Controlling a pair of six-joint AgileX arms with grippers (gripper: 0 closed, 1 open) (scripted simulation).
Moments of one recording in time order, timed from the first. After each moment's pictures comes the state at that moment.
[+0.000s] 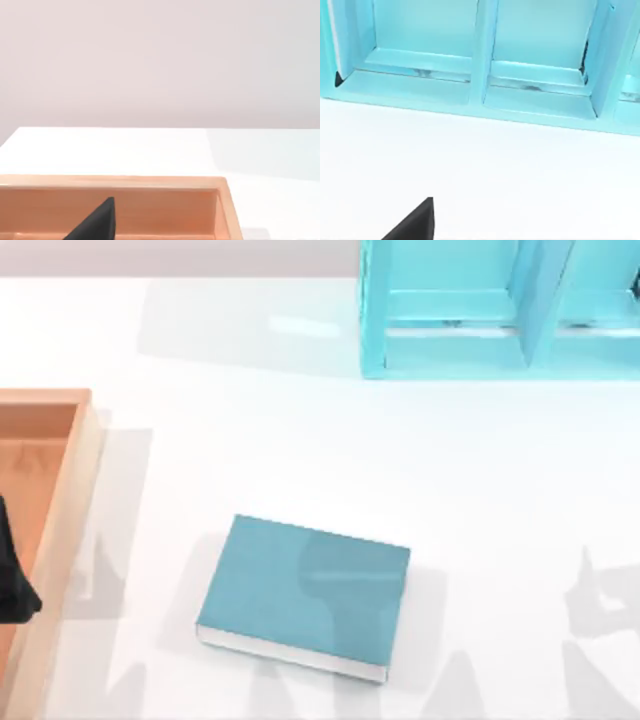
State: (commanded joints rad) left arm 0.00 0.00 0.00 0.00 0.00 0.00; right arm 0.17 0.17 0.01 -0.01 0.09 -0.06
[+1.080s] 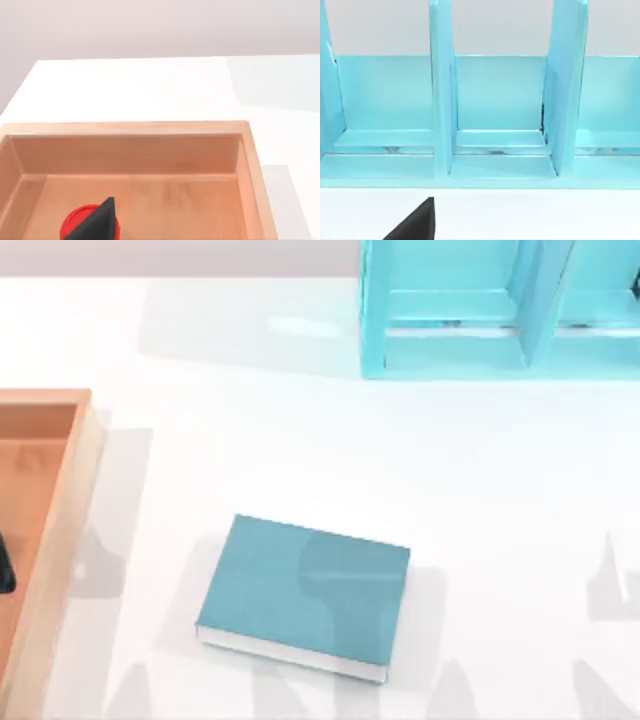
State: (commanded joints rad) left arm 0.04 0.29 0.28 -0.24 0.00 0.05; right arm 0.00 0.00 0.00 0.00 0.00 0.00
